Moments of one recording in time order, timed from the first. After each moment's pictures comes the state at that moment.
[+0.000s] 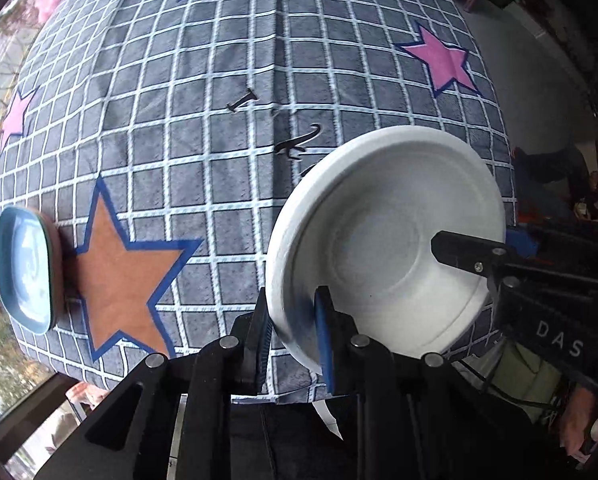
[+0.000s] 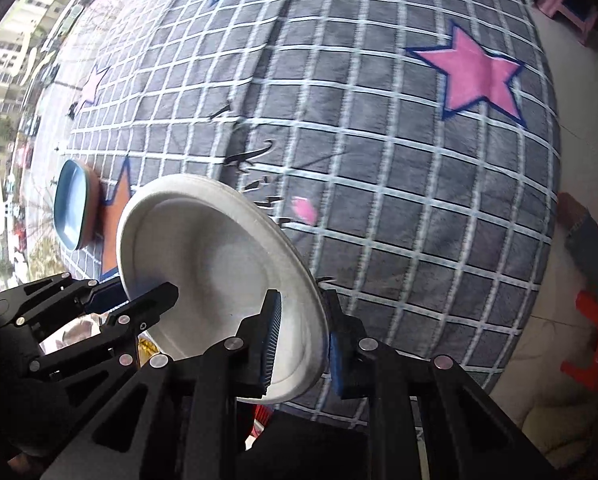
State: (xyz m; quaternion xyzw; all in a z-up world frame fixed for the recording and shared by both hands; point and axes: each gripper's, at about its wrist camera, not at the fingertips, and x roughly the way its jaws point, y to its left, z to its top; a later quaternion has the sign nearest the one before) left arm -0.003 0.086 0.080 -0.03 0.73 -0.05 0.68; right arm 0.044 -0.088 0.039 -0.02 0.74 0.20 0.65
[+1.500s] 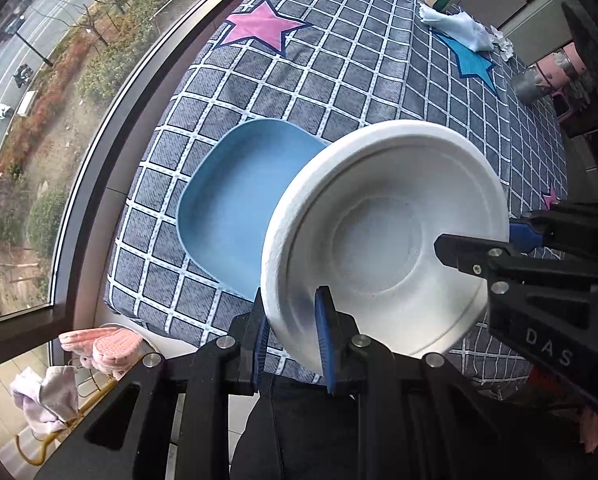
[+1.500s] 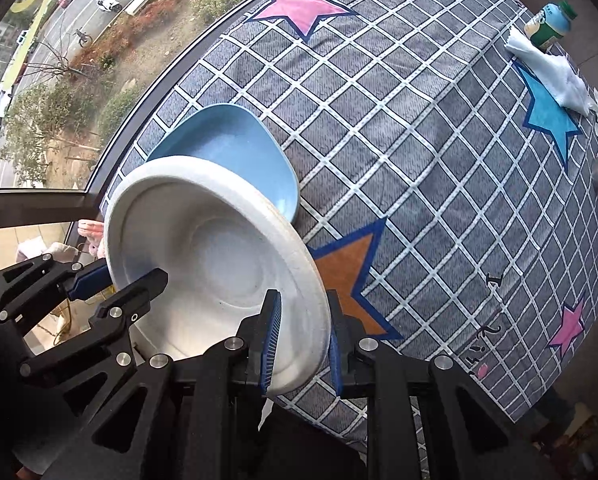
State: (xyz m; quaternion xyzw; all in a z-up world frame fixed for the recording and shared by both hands) left arm -0.069 0.386 0.105 -0.18 0.68 0.09 0.70; right arm 0.010 0.244 0.062 -0.26 0.69 0.31 0.59
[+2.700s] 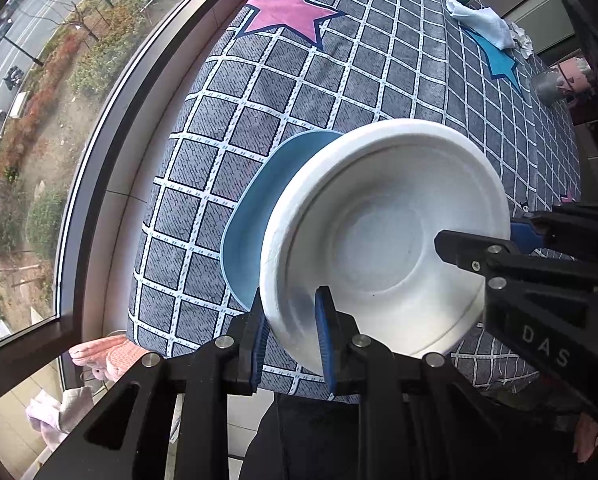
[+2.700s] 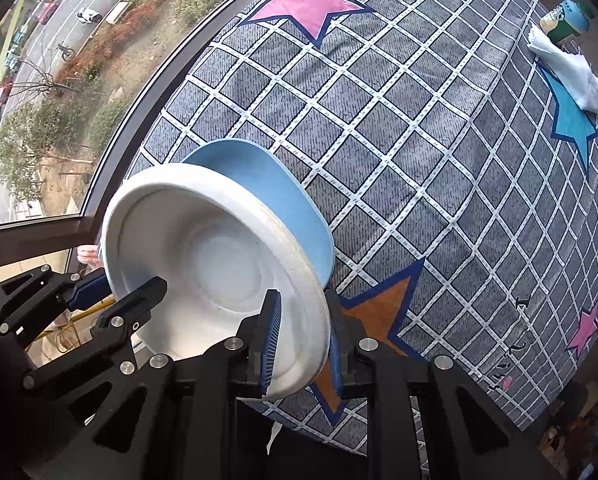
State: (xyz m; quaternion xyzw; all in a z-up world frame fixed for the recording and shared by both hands) left arm -0.053 0.435 0.076 -0.17 0.70 0.07 0.69; right arm 0.018 0.292 0.033 -0.24 0.72 0.28 0.59
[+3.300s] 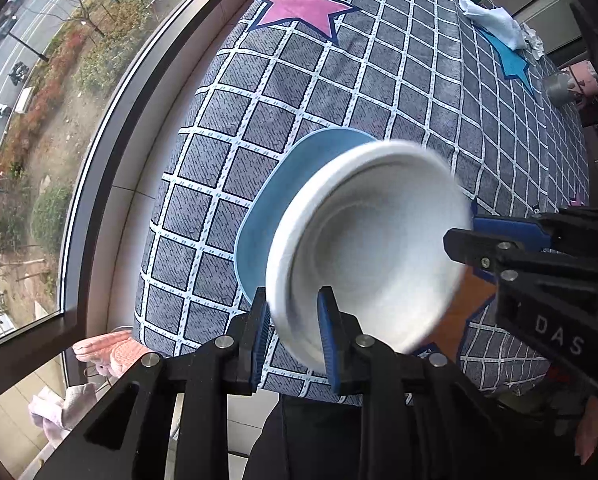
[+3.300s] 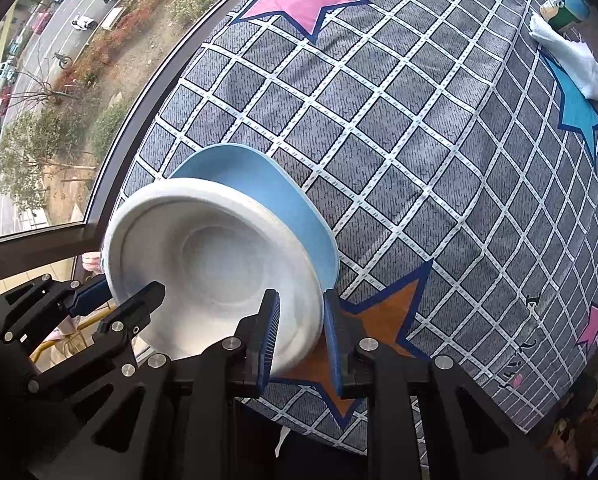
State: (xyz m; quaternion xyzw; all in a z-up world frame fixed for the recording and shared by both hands) left arm -0.052 0.441 0.069 -0.17 0.71 0.09 0.68; right arm 0.024 0.291 0.027 -0.22 0.73 0.28 0.59
